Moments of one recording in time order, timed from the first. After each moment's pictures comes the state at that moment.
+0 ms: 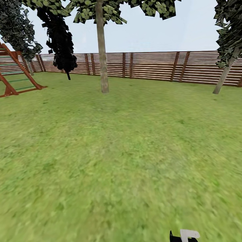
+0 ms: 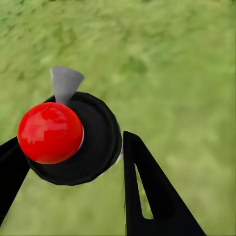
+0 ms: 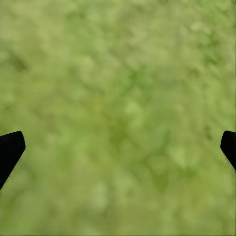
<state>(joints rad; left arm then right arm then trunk) -0.20 0.19 -0.07 -0.06 0.23 -0.79 0.12 -0.41 -0.05 -0.50 -0.03 0.51 -0.49 -0.24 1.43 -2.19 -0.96</state>
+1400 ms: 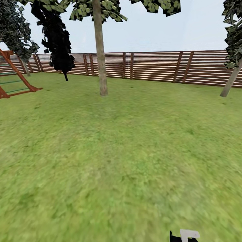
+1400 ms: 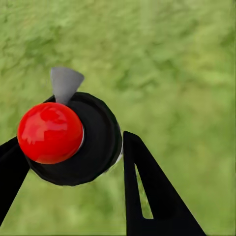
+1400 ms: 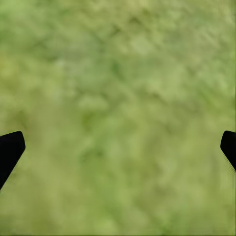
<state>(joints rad) -0.20 0.19 -0.07 -0.06 0.23 -0.79 0.12 -0.41 -0.05 -0.50 -0.03 0.51 -0.49 -0.24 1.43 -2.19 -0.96</state>
